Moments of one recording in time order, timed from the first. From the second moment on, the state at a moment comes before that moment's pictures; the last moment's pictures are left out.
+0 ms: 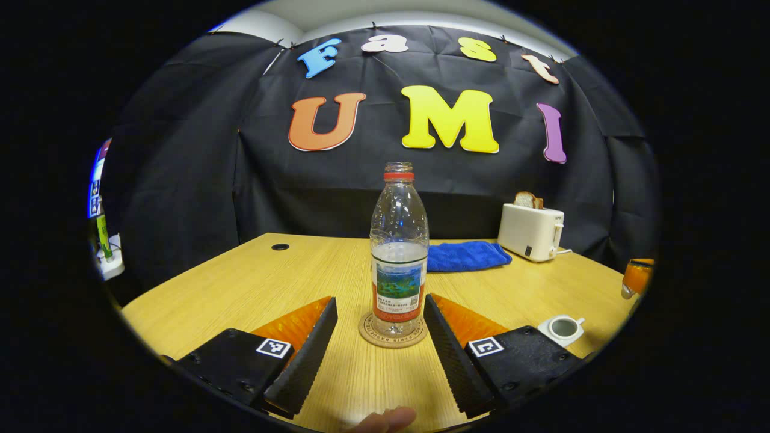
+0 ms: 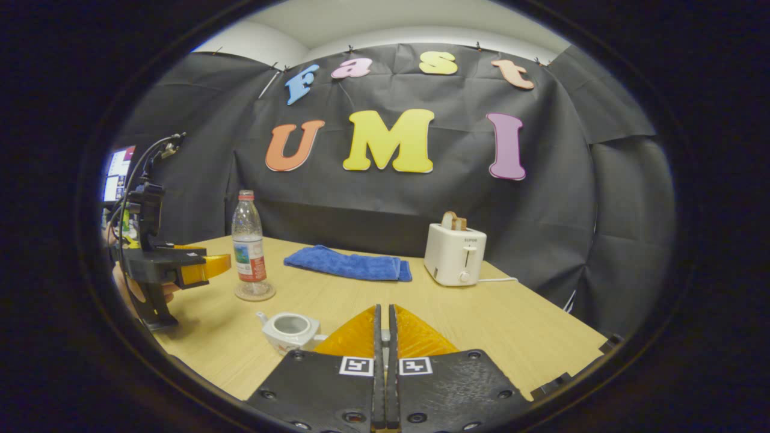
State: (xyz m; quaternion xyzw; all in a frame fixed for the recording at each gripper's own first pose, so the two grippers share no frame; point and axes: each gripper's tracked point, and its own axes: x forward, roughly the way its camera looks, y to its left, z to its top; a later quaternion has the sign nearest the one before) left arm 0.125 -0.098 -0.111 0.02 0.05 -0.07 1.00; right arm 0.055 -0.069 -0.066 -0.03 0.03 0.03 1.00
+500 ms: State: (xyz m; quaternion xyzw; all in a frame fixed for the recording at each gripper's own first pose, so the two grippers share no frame) left arm 0.046 -0.060 -0.050 0.06 0.04 -0.04 1.00; right arm 0.069 -0.001 -0.041 -0.01 0.04 0.11 0.99
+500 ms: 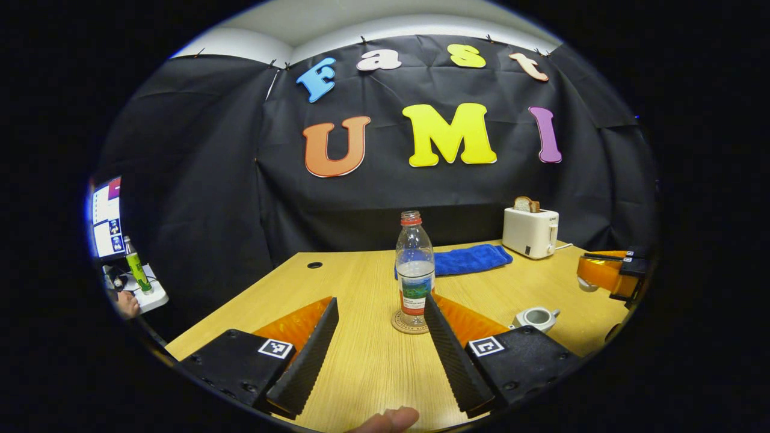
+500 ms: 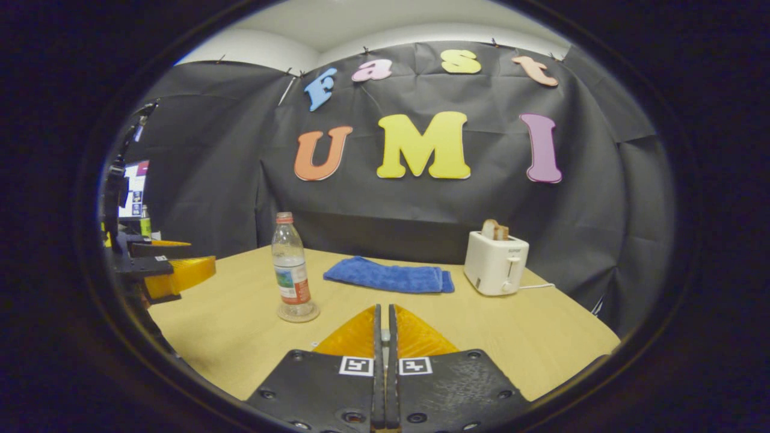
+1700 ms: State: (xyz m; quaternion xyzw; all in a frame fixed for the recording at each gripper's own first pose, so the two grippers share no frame) left arm 0.011 -0.057 -0.022 0.07 0.03 -0.06 1.00; right arm 0.116 0.038 -0.104 0.03 0.11 0.10 0.99
